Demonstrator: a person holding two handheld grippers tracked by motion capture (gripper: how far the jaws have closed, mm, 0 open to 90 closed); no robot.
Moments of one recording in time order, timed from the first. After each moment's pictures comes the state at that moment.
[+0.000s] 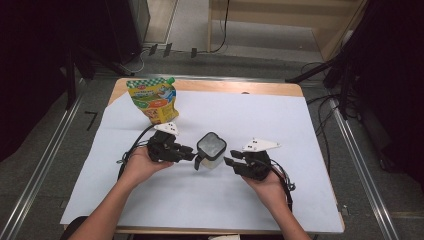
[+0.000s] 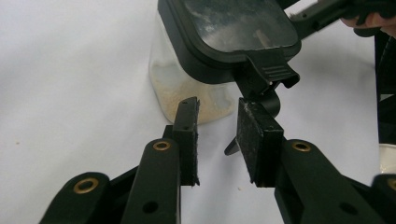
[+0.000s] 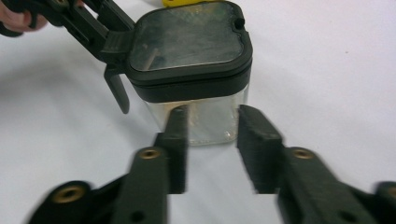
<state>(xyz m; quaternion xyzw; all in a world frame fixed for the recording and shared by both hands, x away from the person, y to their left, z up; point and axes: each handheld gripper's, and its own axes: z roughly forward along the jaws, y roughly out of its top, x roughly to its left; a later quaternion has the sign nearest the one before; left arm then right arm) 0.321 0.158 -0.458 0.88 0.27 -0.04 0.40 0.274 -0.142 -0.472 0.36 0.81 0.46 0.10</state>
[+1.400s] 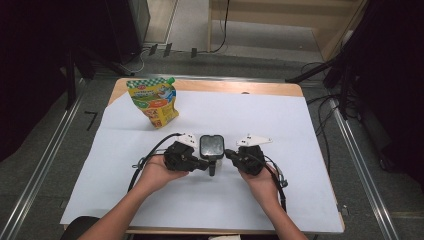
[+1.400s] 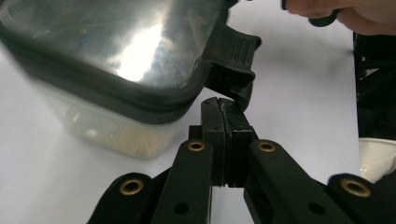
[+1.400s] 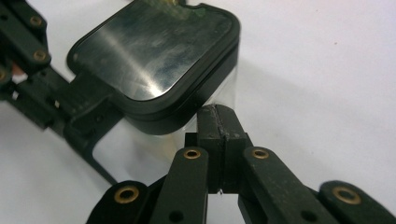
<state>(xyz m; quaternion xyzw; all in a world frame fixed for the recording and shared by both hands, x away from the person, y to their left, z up) 0.299 0.107 -0.466 0.90 0.22 -0.05 0.38 0.289 -0.128 -0.480 0.39 0.80 0.43 0.11</state>
